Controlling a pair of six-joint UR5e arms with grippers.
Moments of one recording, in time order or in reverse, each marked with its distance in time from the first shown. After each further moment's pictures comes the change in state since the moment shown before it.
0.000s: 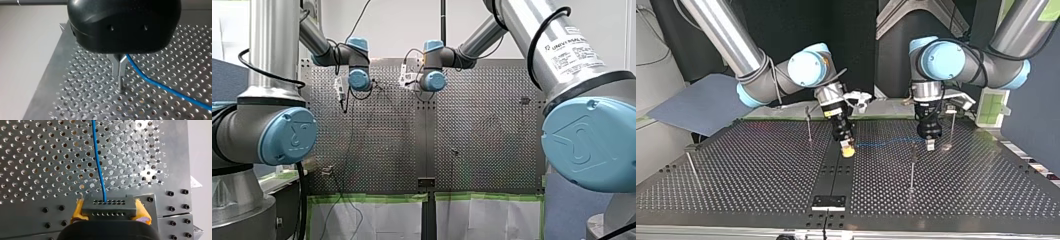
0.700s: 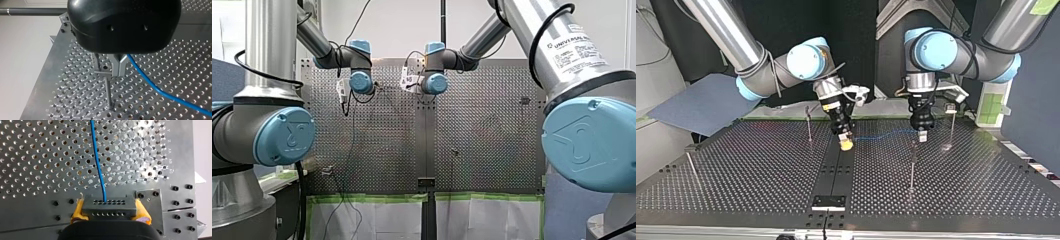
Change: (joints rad) left arm -0.048 0.019 -0.041 0.003 -0.019 0.028; right arm 0.001 -0.027 0.073 -0.034 0.005 0.000
